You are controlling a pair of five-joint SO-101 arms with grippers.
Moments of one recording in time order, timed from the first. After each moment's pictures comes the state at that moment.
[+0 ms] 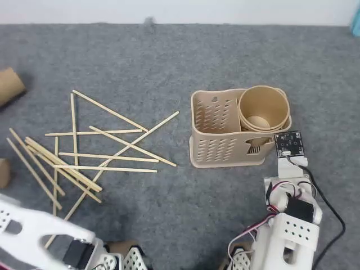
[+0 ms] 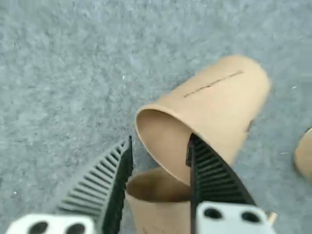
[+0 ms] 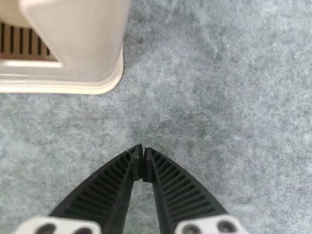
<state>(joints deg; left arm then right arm) -75.0 71.1 -94.2 92.6 22.8 15.6 -71.2 84.5 53.2 23.3</state>
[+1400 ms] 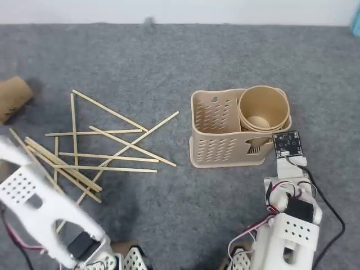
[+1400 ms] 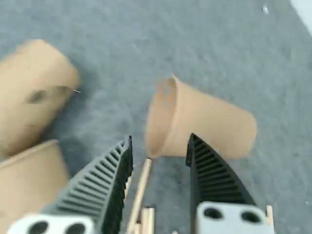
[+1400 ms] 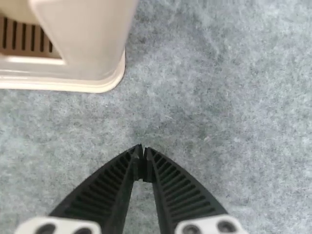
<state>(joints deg) -54.1 64.2 -93.3 94.1 22.8 15.6 -71.2 84.5 53.2 24.9</state>
